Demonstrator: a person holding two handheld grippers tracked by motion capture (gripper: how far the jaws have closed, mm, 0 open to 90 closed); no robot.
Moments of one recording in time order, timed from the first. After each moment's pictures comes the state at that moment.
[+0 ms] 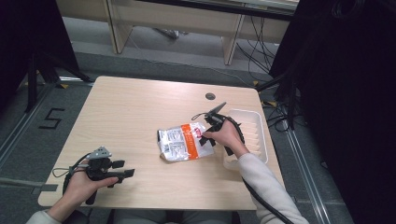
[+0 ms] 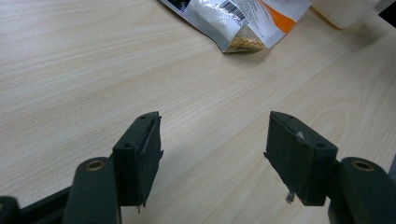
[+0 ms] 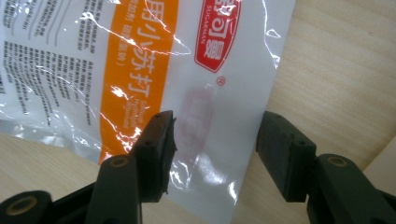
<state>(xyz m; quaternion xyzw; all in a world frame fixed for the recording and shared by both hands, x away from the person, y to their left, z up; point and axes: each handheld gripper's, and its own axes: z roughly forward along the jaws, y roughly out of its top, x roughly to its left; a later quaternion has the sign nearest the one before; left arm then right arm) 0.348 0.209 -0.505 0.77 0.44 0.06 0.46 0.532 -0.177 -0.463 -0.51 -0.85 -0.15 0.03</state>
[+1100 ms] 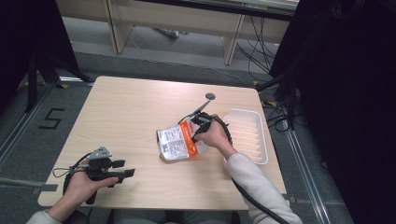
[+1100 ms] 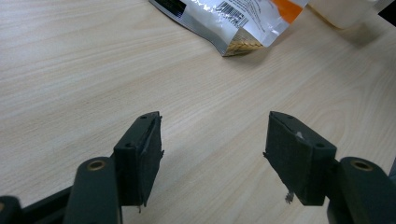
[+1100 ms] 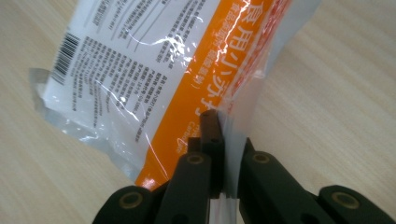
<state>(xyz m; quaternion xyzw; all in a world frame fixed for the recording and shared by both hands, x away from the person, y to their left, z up) 0.348 0.208 -0.504 0.77 0.44 0.06 0.47 0.524 -0.134 -0.450 -0.40 -0.90 -0.18 0.01</state>
